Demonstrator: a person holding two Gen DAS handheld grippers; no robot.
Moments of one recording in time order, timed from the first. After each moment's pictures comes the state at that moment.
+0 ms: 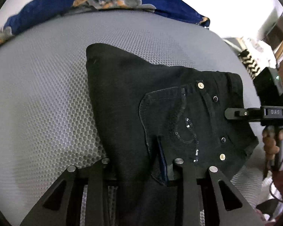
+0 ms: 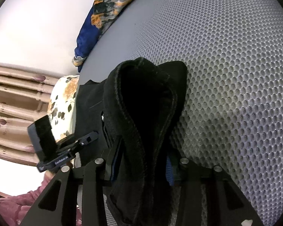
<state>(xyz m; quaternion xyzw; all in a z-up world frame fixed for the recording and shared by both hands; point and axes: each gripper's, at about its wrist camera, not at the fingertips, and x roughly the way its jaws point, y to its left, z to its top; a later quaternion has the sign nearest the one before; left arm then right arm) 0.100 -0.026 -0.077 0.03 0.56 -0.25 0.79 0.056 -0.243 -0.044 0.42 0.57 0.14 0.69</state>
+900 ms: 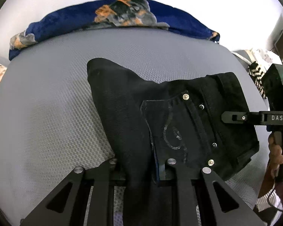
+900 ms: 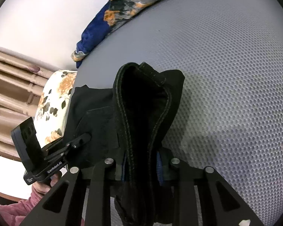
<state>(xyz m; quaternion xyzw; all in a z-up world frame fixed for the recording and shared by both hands) 0.090 0.000 -0.045 0.02 0.52 -0.20 0.83 0.108 -0.162 0.003 0.36 0.58 0.12 0.73</state>
